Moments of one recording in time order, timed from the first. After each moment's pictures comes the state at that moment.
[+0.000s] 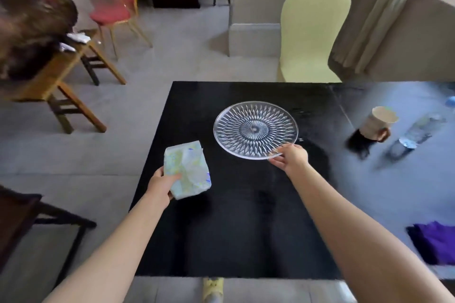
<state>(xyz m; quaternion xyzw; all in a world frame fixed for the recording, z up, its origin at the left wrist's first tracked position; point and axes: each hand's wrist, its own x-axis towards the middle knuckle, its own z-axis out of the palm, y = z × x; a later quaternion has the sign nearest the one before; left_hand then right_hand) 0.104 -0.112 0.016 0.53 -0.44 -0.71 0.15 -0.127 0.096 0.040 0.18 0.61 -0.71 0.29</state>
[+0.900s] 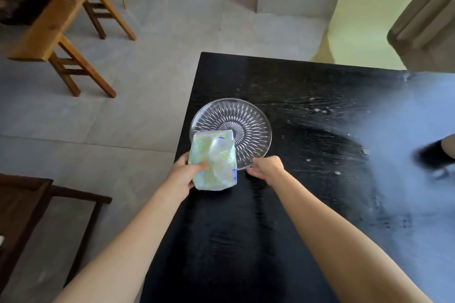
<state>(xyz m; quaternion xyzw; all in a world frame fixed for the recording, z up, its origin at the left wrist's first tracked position) 0.064 -0.247 -0.033 0.51 -0.42 -0.74 0.08 -0.102 -0.113 -0.066 0.17 0.73 -0.50 0.43</state>
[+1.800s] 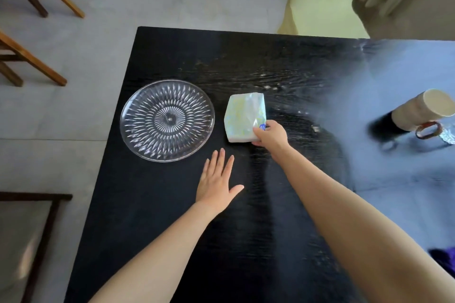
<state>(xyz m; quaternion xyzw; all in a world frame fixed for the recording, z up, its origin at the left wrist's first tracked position) -0.041 -0.068 -0.118 0.19 -0.96 -0.16 -0.14 -0.224 -0.006 -0.070 0.01 0.83 -0.46 0.32</state>
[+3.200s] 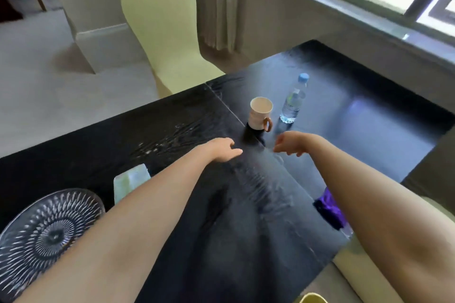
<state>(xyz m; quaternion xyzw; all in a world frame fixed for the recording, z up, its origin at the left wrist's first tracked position) -0.304 0.096 0.062 -0.05 -0.93 -0.17 -0.31 -0.326 0.305 0.092 -0.01 0.93 -0.07 0.36</state>
